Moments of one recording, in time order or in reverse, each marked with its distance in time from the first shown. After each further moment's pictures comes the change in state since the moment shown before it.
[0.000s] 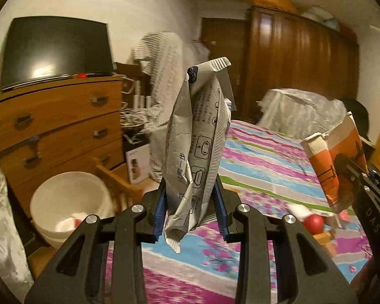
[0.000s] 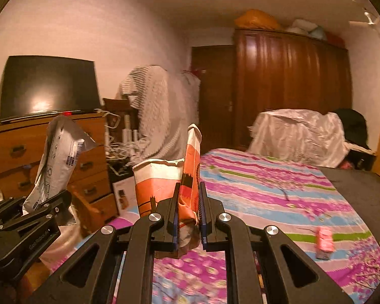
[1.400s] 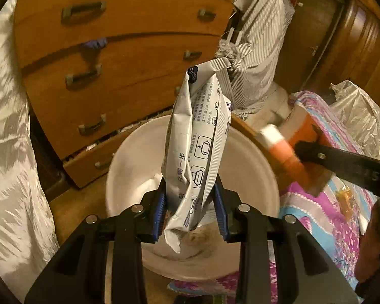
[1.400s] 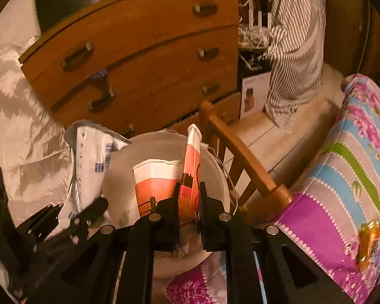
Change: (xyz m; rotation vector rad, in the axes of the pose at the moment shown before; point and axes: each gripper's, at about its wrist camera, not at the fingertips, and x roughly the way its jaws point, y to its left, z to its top) left arm 0.131 0.325 -0.019 -0.311 0.424 0.175; right arm 0.307 0.410 -0.001 -0.155 0.767 0.570
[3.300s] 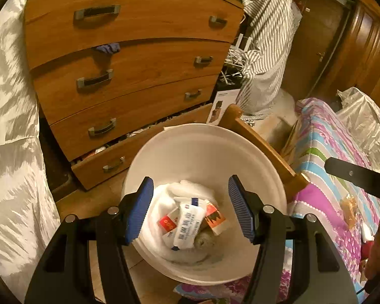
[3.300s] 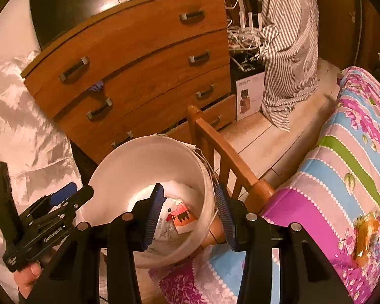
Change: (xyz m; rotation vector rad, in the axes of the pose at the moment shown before) left arm -0.010 0.008 0.011 -0.003 -0.038 0.034; right arm -0.060 -0.059 -0.034 0.049 -0.074 0.032
